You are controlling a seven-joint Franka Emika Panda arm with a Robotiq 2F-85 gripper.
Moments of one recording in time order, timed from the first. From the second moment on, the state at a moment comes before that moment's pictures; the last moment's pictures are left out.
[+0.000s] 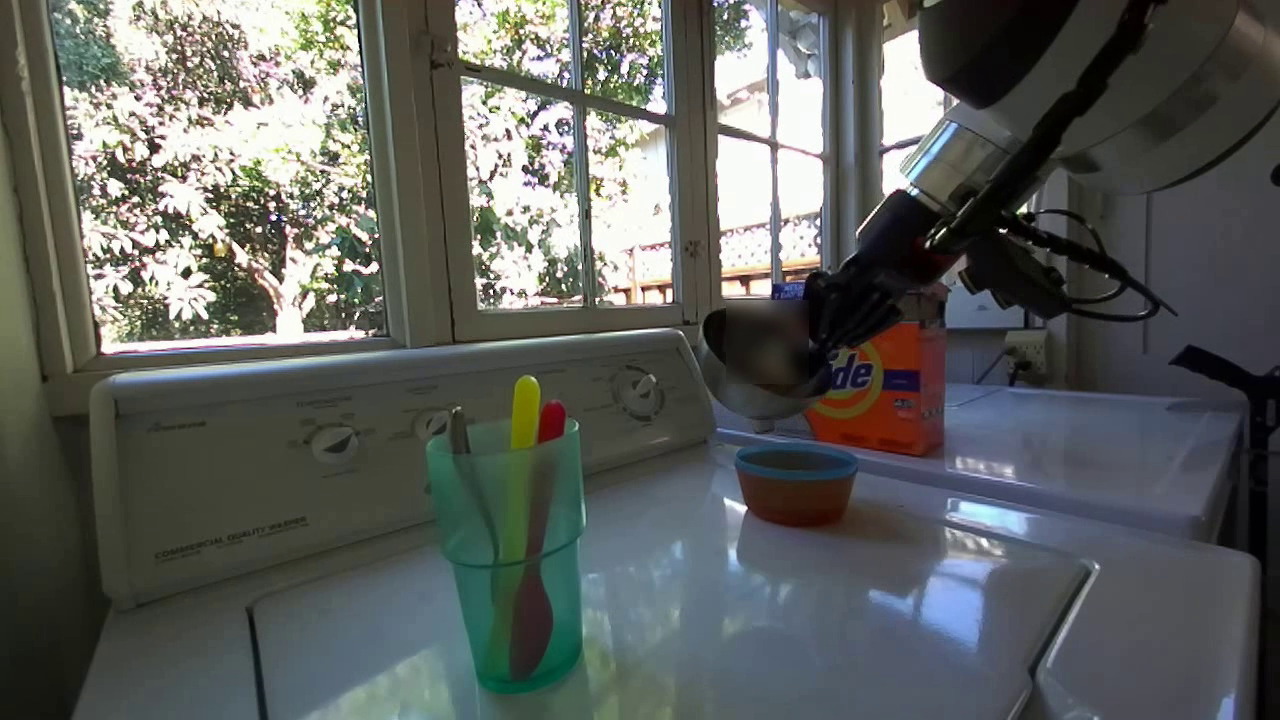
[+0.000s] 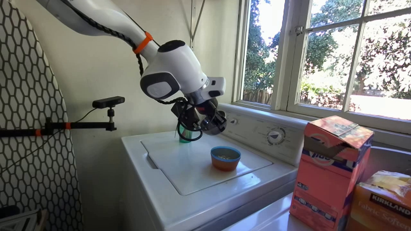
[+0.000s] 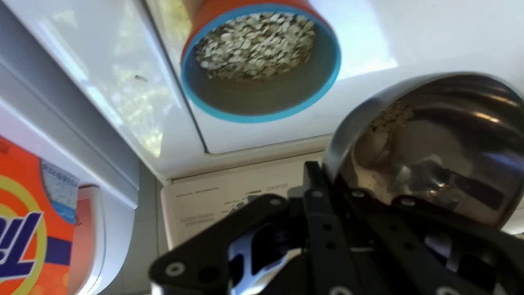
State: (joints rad) arm 0.07 -0.05 -0.03 -2.32 0.76 2.98 -0.61
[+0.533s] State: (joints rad) arm -0.04 0.00 -0.09 -2.36 0.59 3.25 -0.55
